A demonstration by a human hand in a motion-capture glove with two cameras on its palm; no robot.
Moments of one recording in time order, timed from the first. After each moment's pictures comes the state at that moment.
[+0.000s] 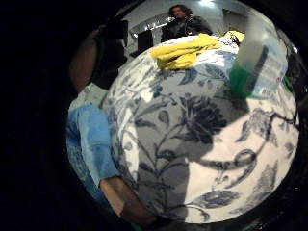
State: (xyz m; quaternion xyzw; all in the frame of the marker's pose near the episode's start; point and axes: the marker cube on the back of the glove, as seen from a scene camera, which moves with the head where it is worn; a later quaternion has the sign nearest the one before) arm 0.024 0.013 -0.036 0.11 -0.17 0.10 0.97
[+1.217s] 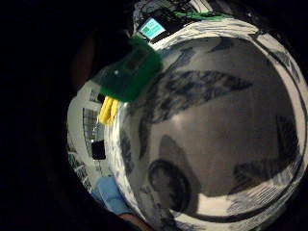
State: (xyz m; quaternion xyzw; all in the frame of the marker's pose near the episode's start) arm 0.149 0.019 -0.036 0.26 -0.17 0.40 0.86
